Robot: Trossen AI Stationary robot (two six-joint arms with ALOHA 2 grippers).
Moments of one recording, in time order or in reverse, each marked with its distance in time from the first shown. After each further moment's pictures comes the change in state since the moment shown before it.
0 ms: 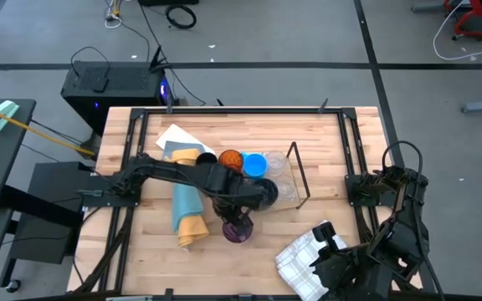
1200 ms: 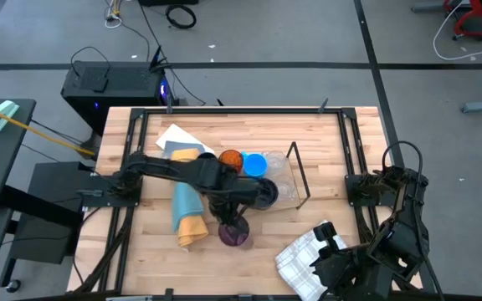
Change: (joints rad) left arm 0.005 -0.045 0.002 0.002 0.071 0.057; right arm 0.001 0.000 0.000 0.001 0.001 0.038
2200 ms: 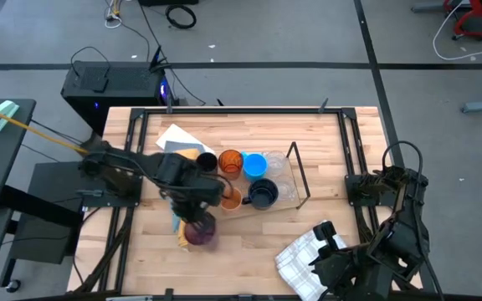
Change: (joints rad) left arm -0.064 -0.344 -0.391 -0.003 0.087 -0.261; right arm 0.000 0.000 0.000 0.000 0.022 -0.010
